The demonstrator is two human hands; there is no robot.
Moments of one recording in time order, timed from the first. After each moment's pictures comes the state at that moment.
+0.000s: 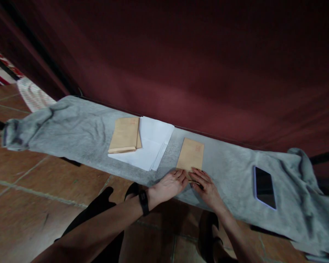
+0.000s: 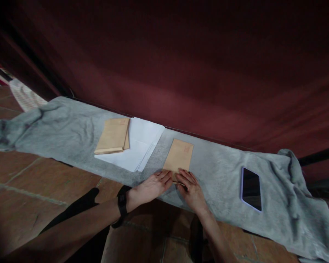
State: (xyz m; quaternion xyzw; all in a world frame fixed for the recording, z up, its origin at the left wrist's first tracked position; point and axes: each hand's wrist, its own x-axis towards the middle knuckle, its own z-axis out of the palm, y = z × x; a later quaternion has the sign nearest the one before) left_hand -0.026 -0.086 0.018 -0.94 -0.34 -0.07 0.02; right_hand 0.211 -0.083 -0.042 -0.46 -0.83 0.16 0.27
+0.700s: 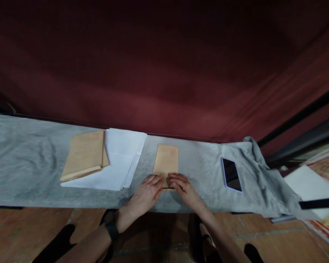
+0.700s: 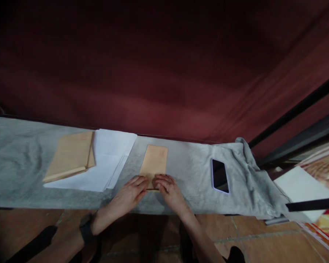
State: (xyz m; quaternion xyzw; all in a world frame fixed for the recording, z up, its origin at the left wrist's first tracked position) left_hand -0.023 -0.064 0.005 -0.90 -0.40 -0.14 -0.12; right_hand 0.205 -0.076 -0.031 -0.49 -0.77 0.24 0.33
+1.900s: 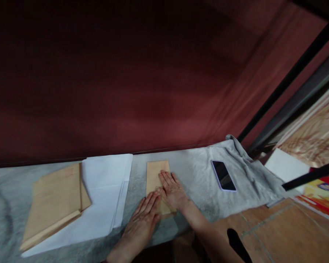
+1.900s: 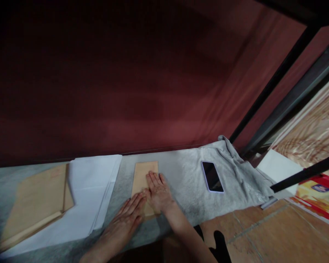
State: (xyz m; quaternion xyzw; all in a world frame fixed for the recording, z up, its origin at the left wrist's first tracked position) left_hand -0.040 -0.040 -0.047 -0.93 -0.36 -0.12 -0.05; right_hand 0.171 -0.016 -0.032 -0.59 -0.79 0.04 0.17
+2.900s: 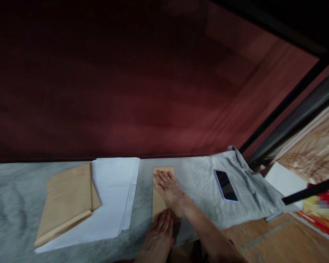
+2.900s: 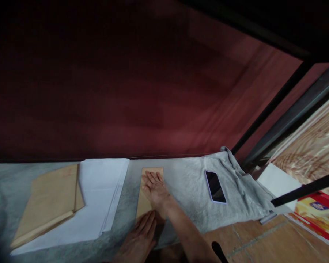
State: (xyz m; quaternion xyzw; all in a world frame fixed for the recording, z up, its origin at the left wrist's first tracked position) left_hand -0.011 -0.088 -0.016 -0.94 -0.34 -0.05 -0.08; right_hand 0.143 0.030 -0.010 -0.56 -0.82 0.08 0.12
